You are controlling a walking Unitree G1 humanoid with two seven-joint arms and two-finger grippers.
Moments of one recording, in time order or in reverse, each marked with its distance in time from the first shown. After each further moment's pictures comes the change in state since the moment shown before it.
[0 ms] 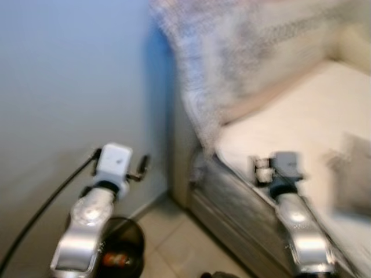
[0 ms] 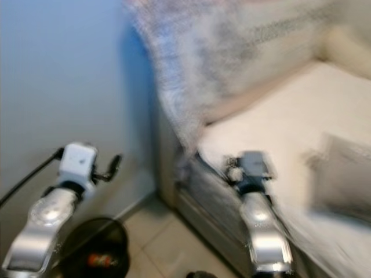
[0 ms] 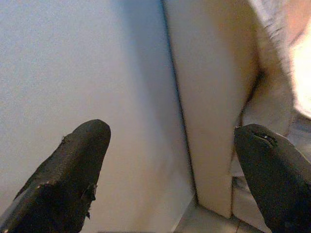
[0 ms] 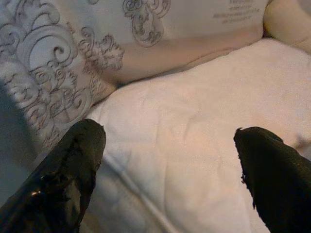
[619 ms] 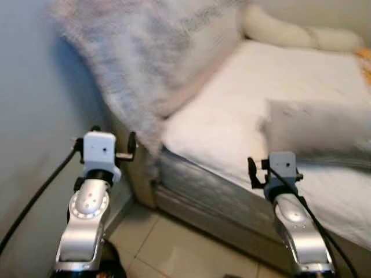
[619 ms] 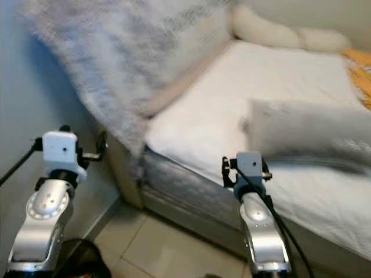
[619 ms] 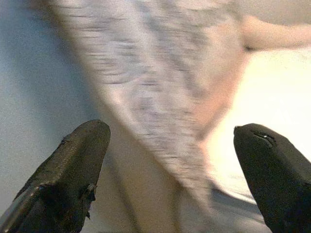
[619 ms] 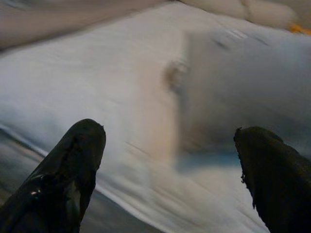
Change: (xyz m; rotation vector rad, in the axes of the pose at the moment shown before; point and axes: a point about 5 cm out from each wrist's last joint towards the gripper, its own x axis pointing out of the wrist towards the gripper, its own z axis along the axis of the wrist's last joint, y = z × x) left arm 0.005 0.006 0.019 -0.078 -0.184 0.149; right arm 0.002 -0.009 -0.003 -0.041 0.013 -0.031
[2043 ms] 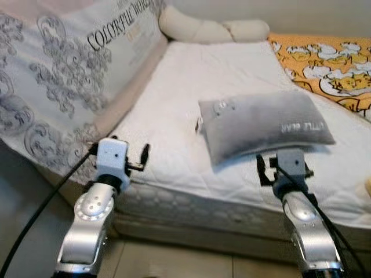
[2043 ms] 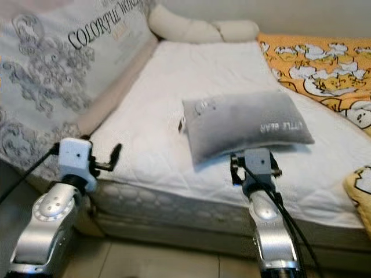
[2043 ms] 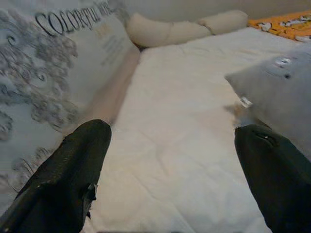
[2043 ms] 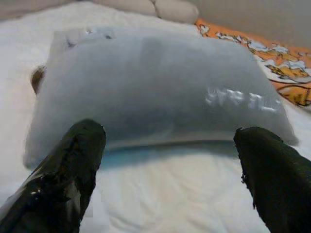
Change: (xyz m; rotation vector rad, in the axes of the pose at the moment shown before) left arm -0.002 -0.006 -0.011 -0.013 0.071 -0.125; right arm 0.004 -0.007 0.008 -0.032 -0.047 0.007
